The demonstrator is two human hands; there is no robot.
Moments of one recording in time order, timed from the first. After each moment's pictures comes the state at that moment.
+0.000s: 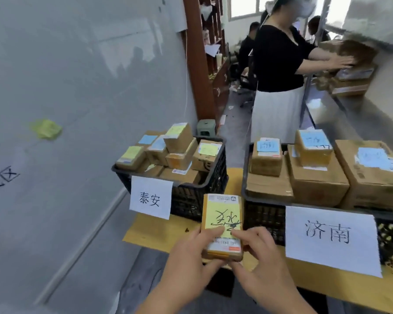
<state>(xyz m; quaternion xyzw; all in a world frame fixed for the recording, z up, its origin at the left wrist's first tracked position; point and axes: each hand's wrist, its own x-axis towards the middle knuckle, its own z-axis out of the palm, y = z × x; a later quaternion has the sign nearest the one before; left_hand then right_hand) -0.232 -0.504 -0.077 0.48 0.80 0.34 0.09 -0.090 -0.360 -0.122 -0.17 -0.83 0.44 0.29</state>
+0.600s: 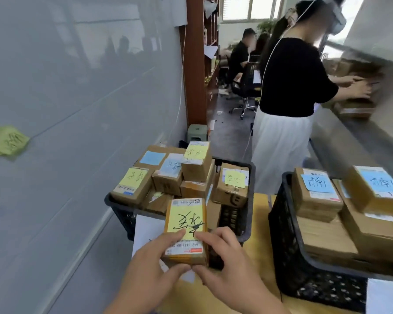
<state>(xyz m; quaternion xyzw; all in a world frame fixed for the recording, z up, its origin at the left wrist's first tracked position) -0.513 -0.532 -0.077 0.41 0.81 0.41 0.13 -0.371 -0.369 -0.100 -0.13 -0.88 0.40 0.23</state>
